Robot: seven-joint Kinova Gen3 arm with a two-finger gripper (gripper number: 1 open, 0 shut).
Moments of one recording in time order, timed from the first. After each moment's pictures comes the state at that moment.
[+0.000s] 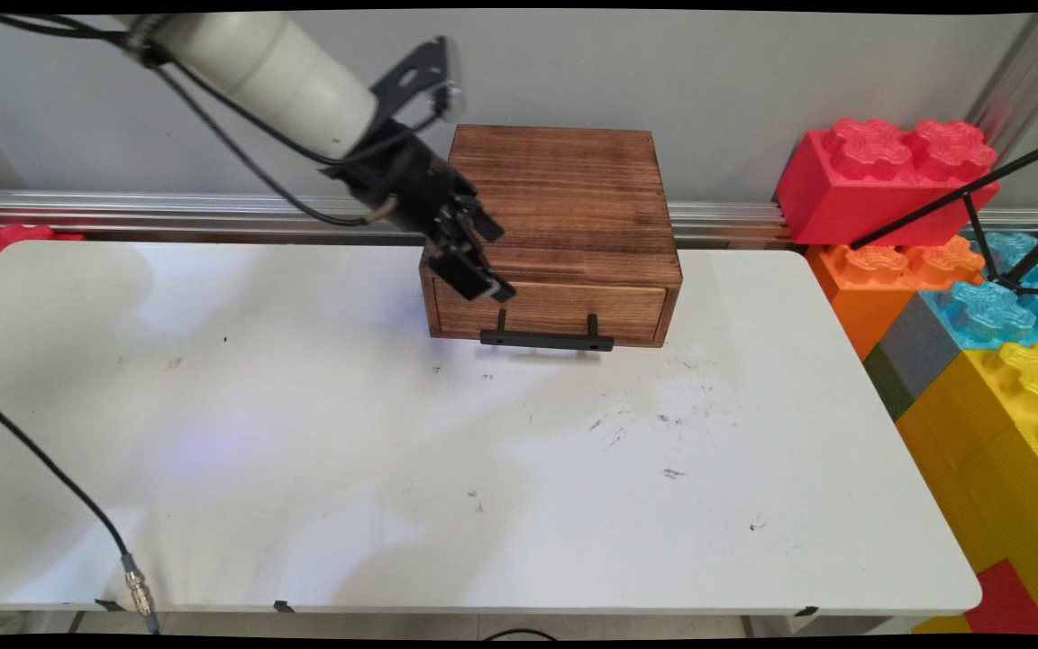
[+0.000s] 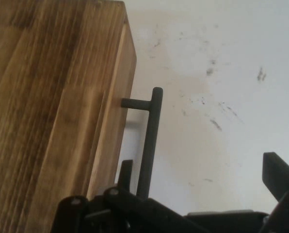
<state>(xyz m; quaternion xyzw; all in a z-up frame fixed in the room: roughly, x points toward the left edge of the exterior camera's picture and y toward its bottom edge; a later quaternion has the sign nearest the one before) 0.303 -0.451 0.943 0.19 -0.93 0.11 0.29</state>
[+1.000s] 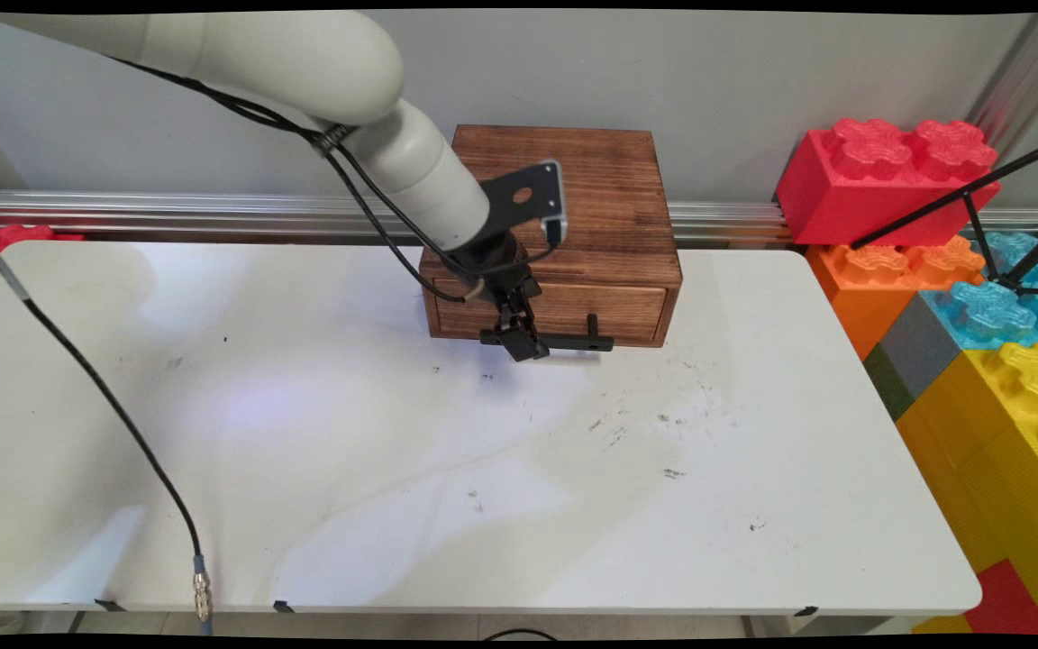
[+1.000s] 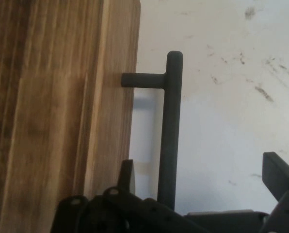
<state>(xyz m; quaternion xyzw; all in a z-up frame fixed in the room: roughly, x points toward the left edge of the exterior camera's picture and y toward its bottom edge) 0.226 -0.494 0.852 0.16 -0.96 0.13 0.19</state>
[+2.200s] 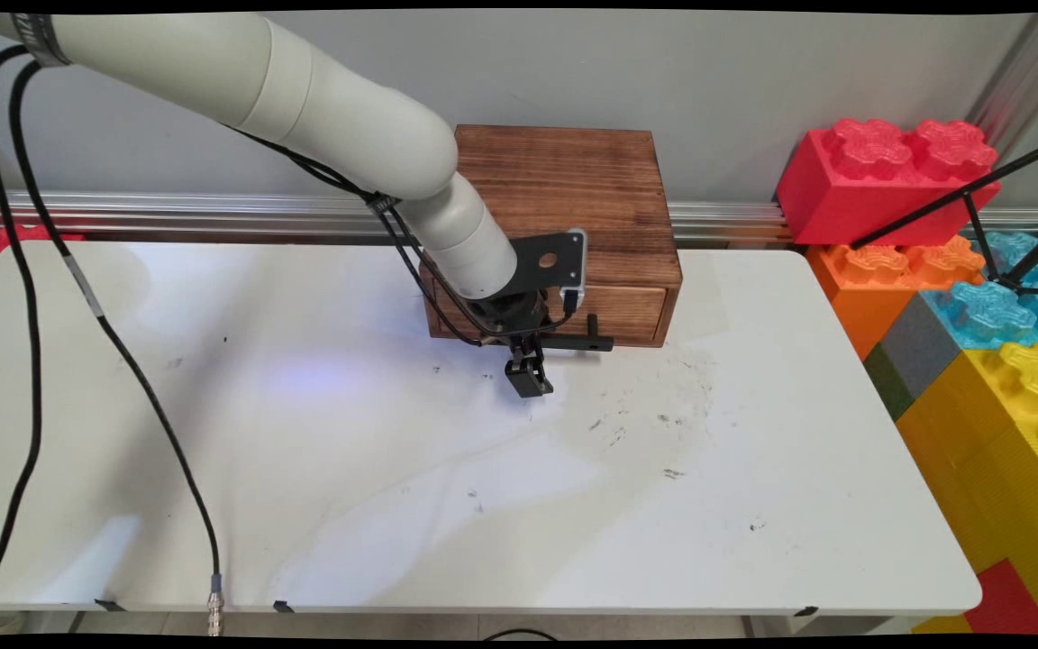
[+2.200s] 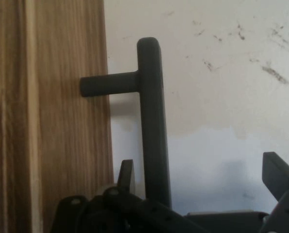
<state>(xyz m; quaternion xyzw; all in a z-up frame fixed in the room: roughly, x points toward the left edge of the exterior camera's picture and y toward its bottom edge) 0.202 -0.506 0.789 0.09 -0.98 0.13 0.16</state>
